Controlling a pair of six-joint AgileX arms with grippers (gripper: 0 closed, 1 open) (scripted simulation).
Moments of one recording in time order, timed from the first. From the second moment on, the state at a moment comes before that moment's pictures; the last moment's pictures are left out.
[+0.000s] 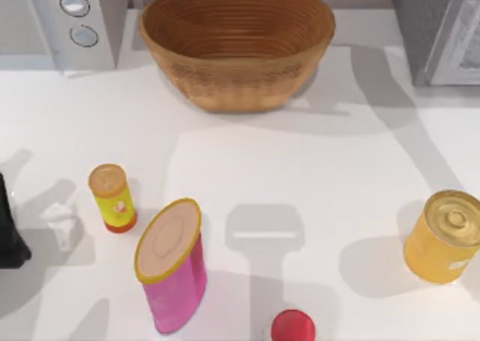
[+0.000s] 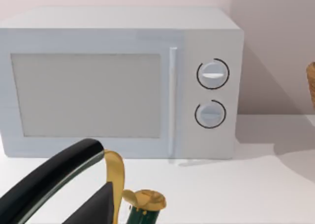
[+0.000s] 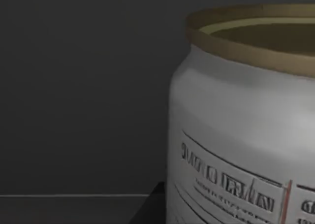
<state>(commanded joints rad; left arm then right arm) 0.00 0.00 0.00 0.00 0.00 0.00 0.34 1.73 2.10 -0.37 0.38 0.01</state>
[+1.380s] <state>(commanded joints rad) 0.00 0.00 0.00 0.00 0.00 0.00 0.69 1.38 2.10 -0.73 0.72 0.02</state>
